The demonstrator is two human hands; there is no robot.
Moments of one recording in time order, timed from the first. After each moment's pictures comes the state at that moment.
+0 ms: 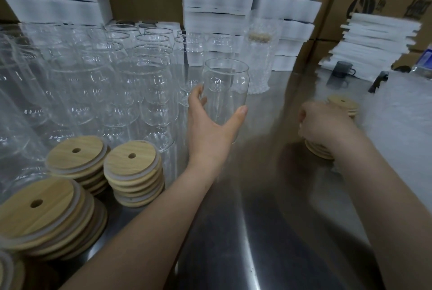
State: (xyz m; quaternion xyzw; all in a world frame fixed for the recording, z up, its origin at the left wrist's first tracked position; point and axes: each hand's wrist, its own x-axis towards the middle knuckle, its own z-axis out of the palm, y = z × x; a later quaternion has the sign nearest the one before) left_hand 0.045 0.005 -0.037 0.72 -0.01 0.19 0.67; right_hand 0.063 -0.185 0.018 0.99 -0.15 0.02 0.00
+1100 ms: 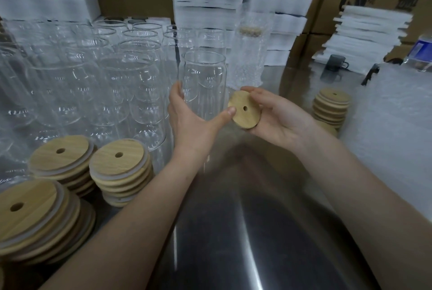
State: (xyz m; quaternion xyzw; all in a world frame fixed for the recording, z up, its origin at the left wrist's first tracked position) left_hand 0.057 0.014 -0.042 0.72 -0.01 0.20 0.66; right_hand 0.065 -0.137 0.004 0.51 -0.01 -0.13 -0.85
